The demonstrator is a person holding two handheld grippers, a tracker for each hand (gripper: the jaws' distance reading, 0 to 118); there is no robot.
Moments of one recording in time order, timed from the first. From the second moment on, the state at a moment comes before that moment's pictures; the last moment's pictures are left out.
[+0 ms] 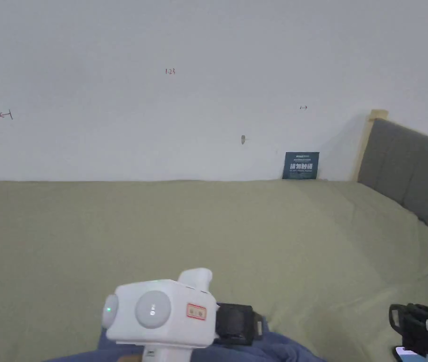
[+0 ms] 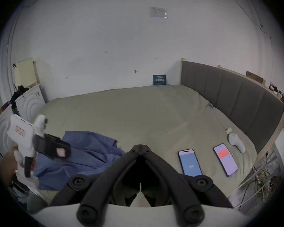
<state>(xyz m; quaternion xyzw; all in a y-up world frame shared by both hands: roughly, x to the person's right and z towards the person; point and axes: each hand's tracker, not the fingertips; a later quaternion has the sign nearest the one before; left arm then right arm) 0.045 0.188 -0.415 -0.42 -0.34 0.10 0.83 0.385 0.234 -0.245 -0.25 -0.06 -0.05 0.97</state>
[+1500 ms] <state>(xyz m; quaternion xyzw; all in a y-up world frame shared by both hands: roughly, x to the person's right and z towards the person) -0.229 0.086 -0.463 -0.49 -0.04 0.17 0.85 0.357 0.149 -0.316 -0.36 0.02 -0.07 0.93</state>
